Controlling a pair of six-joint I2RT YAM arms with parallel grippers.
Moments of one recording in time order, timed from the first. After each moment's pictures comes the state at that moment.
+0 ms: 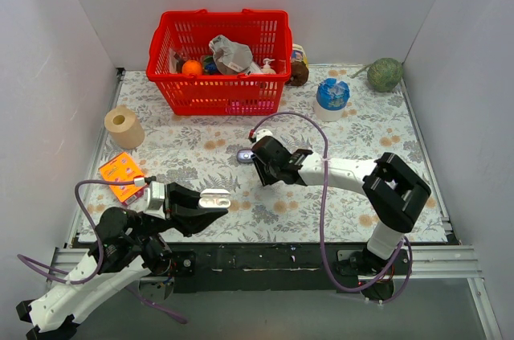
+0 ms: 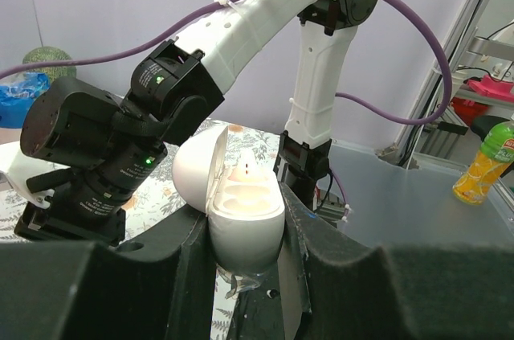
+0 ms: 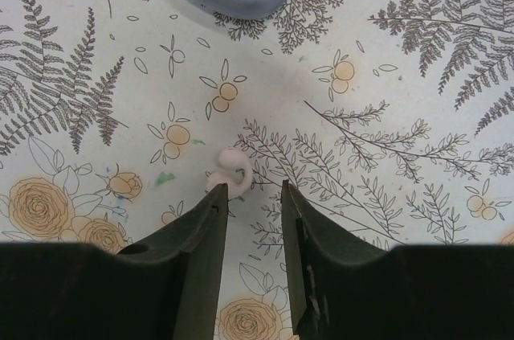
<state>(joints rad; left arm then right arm) -0.90 0.09 0.41 0.05 0.38 -0.32 0.96 1.70 1.04 -0.28 0.21 0.37</state>
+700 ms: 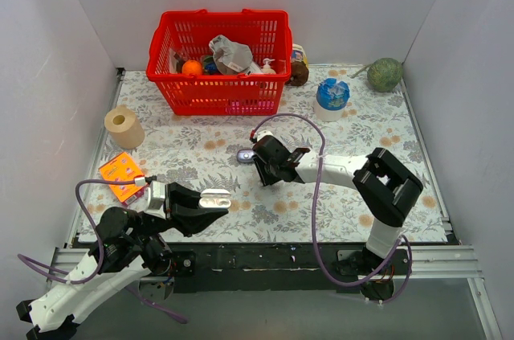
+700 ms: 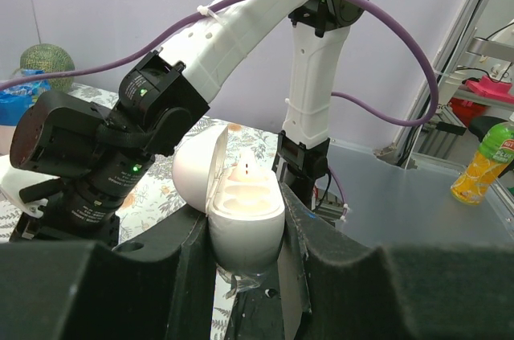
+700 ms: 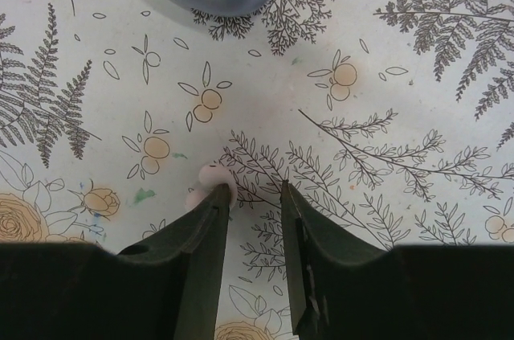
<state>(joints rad) -0.90 0.09 0.40 0.05 0.38 -0.33 0.93 1.76 1.04 -0.25 0.16 0.37</state>
